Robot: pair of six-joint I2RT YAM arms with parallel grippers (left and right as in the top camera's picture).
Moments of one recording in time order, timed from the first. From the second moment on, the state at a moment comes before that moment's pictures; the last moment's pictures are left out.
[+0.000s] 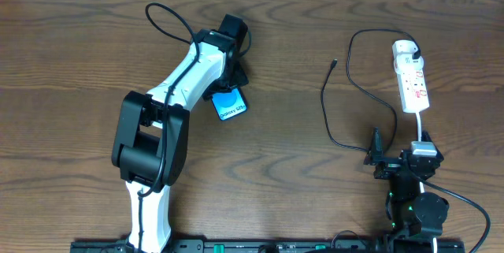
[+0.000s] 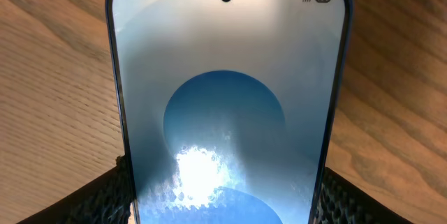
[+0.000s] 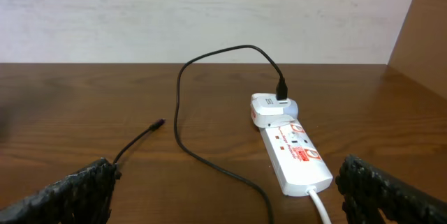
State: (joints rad) left arm -0.37 2.12 1.62 -0.96 -0.08 -0.80; right arm -0.09 0.01 0.01 -0.07 -0.03 -0.01
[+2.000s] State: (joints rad) left arm -0.31 1.98 1.62 -1.02 0.97 -0.71; right arm -0.09 0.01 0.01 -0.07 -0.03 -0.01
